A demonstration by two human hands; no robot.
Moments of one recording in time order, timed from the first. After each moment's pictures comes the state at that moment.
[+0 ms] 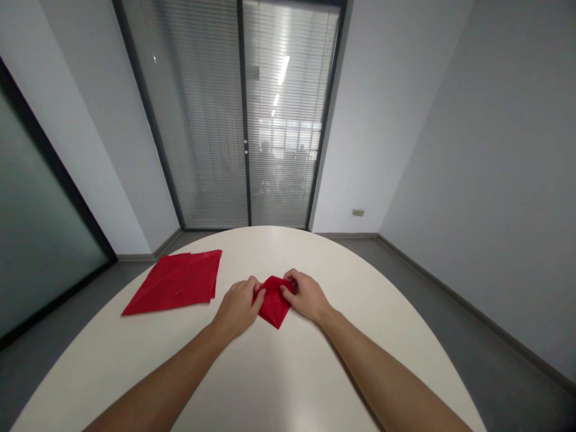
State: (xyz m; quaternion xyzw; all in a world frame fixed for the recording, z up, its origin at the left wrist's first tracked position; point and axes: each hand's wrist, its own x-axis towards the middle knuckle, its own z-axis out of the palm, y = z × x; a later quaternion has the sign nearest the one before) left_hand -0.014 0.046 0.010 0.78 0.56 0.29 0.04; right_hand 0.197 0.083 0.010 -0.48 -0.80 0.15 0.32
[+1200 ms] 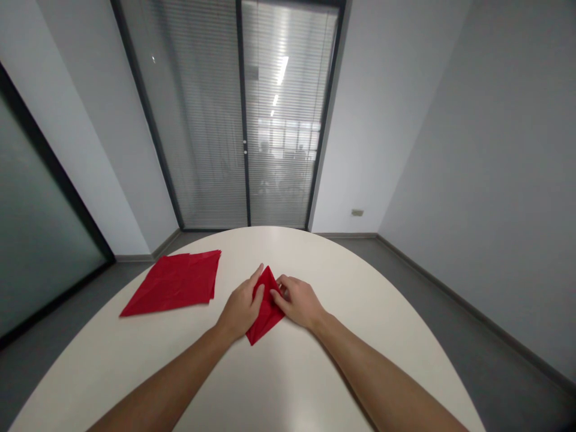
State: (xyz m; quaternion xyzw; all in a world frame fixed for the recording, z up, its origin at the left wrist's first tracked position) left_hand -0.008 0.047 0.006 0.73 0.51 0.40 0.18; right_hand 0.181 0.067 0.021 -0.45 -0.85 0.10 0.27
